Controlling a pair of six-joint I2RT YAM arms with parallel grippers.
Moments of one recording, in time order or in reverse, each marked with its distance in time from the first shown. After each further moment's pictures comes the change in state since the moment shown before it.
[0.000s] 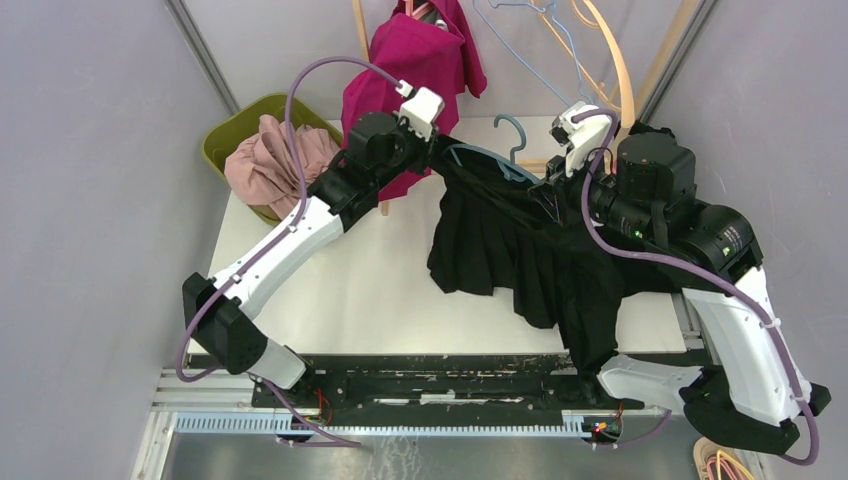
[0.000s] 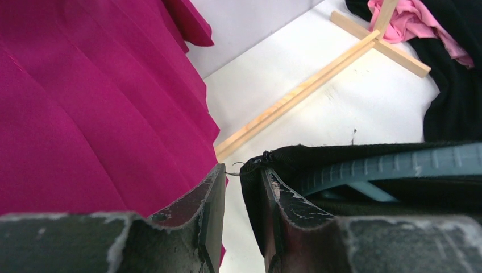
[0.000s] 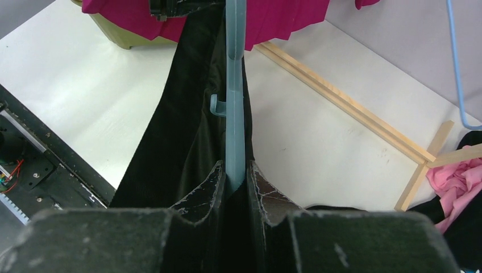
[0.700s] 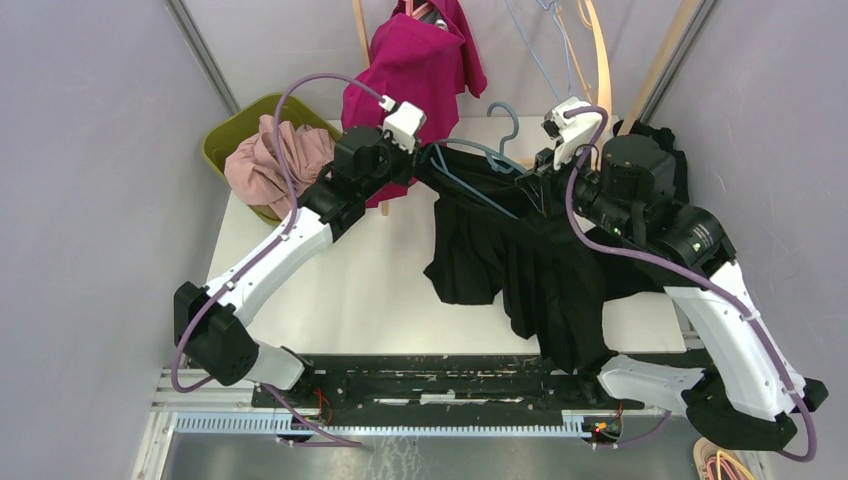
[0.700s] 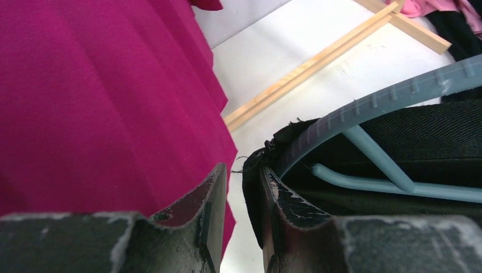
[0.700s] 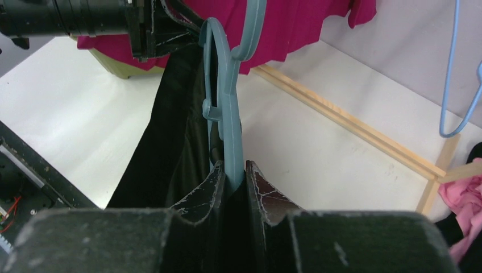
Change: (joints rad) left arm 0.056 -0.077 -0.187 0.063 0.060 -0.010; right arm 0.007 -0.024 -0.131 0.182 0.048 0.040
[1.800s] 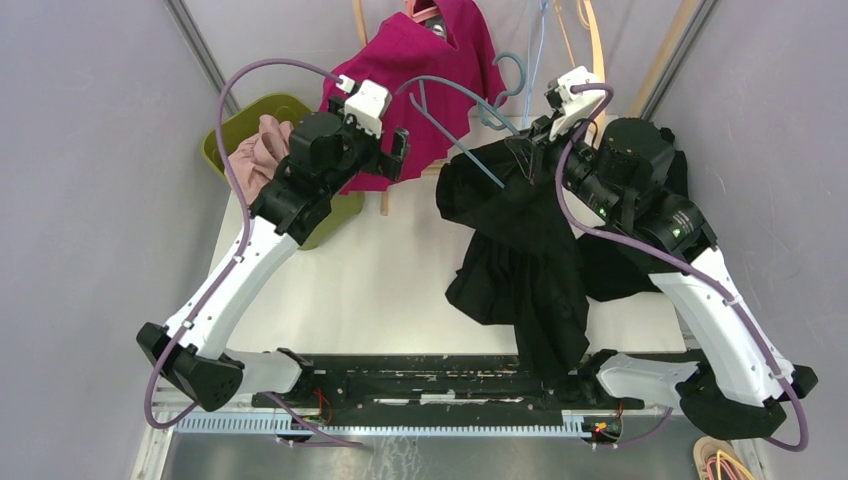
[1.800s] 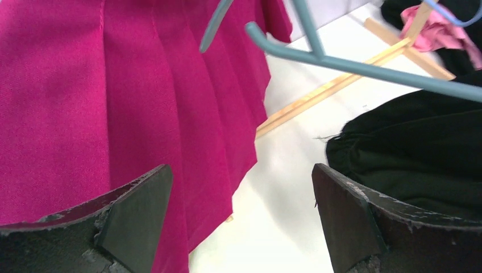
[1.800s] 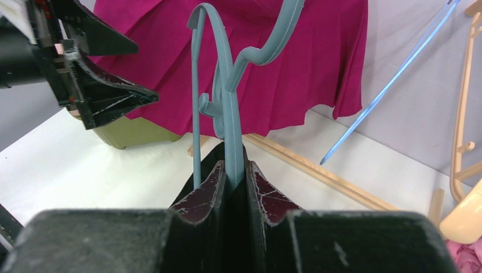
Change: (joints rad) left arm 0.035 -0.138 0.145 -0.244 -0.063 -0.013; right arm -0.001 0.058 -0.008 0.286 0.037 -0.012
